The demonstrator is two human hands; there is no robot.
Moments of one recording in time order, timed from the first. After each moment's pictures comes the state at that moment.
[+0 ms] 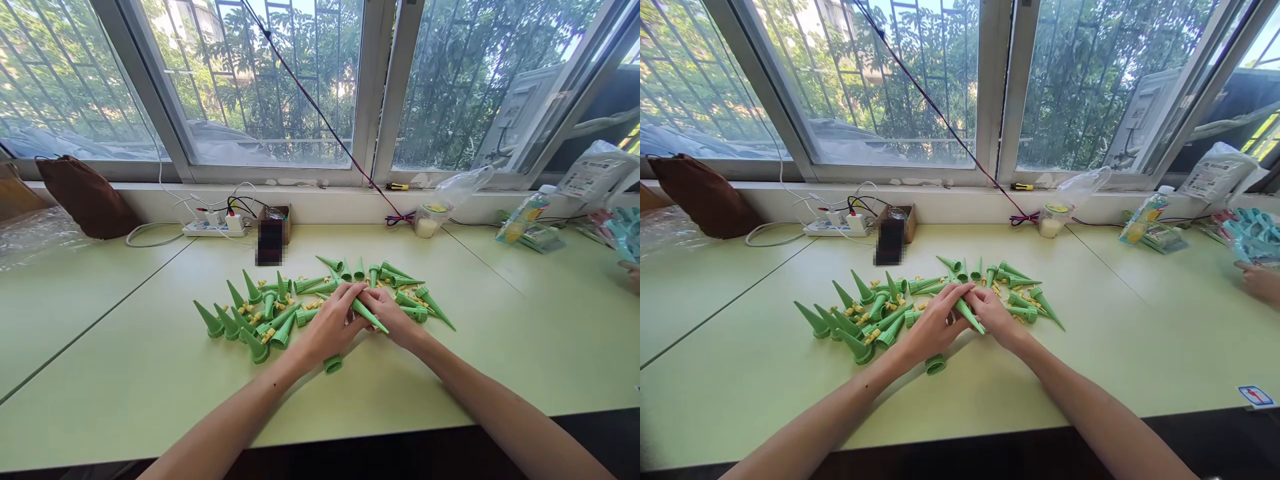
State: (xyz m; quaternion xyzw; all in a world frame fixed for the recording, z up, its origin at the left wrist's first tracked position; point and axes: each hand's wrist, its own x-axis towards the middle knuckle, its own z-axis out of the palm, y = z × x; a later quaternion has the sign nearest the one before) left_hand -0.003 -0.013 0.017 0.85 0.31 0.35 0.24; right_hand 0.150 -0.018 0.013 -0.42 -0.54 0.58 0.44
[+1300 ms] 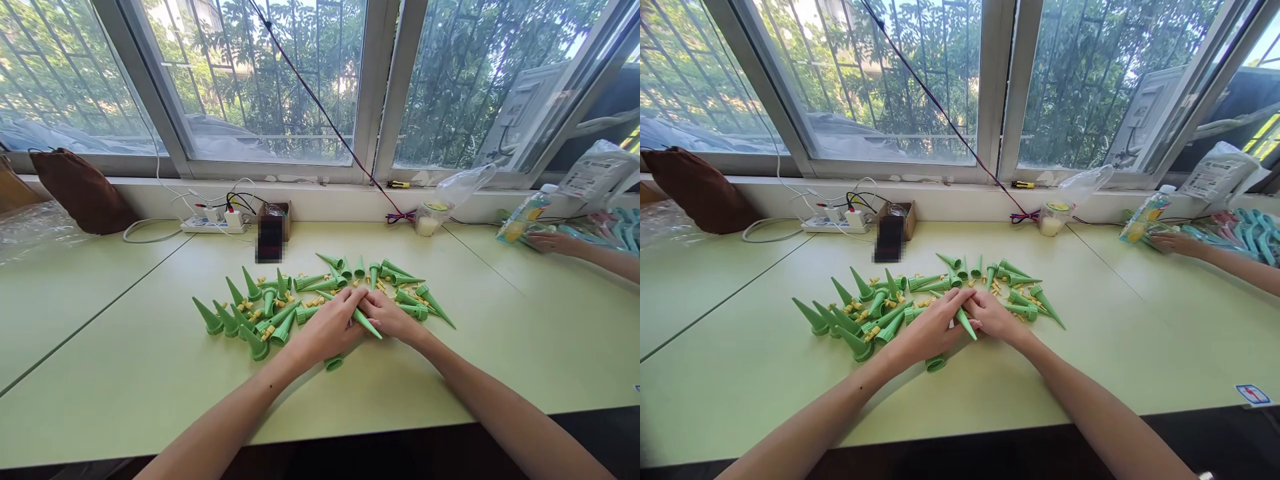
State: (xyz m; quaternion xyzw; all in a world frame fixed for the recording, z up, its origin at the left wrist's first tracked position) left_hand -0.006 -0.019 0.025 0.89 0.34 0.23 0.19; right_hand 0.162 -0.008 0.001 -0.44 -0.69 0.46 0.35
